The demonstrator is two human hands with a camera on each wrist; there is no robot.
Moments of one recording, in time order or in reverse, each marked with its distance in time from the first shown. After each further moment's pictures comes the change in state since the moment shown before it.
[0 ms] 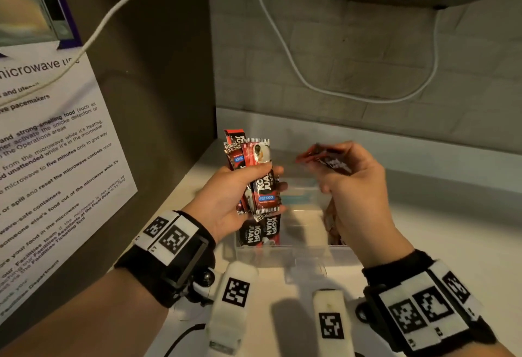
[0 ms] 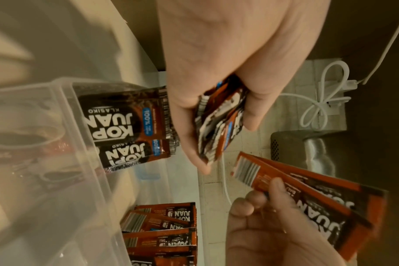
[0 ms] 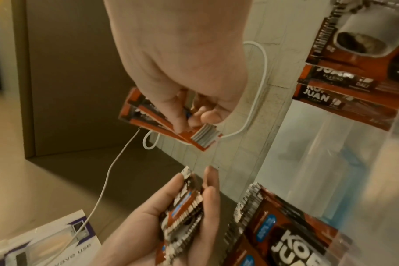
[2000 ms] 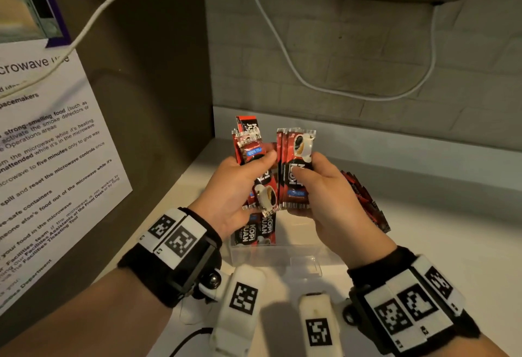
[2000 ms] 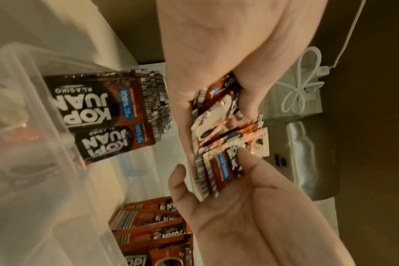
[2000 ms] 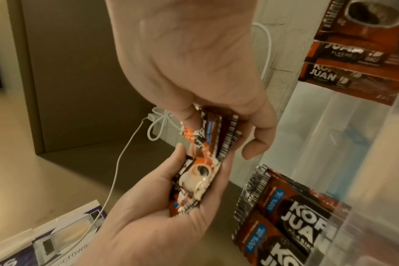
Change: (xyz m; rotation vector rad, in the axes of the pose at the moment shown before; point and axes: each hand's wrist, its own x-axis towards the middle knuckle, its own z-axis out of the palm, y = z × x) left_hand 0.004 -0.006 0.016 0.102 0.052 0.141; right_hand -0.010 -0.010 0.016 -0.058 -0.215 0.396
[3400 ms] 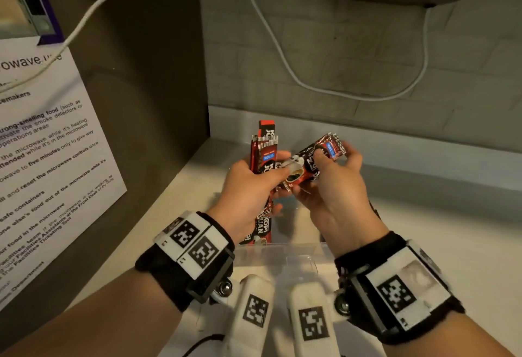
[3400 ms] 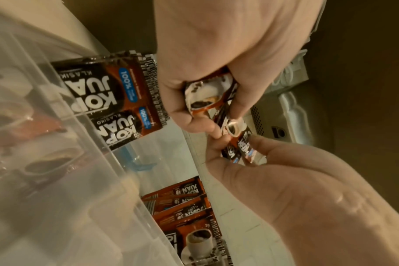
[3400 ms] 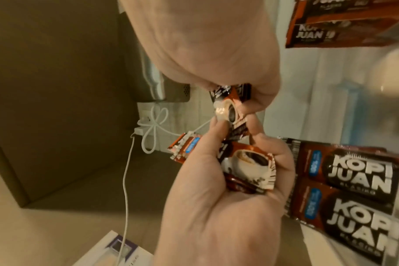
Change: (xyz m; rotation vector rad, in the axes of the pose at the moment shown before) left_hand -0.009 -0.008 0.019 0.159 0.033 0.069; right_hand 0.014 -0.009 -0.003 0.435 0.384 0.092
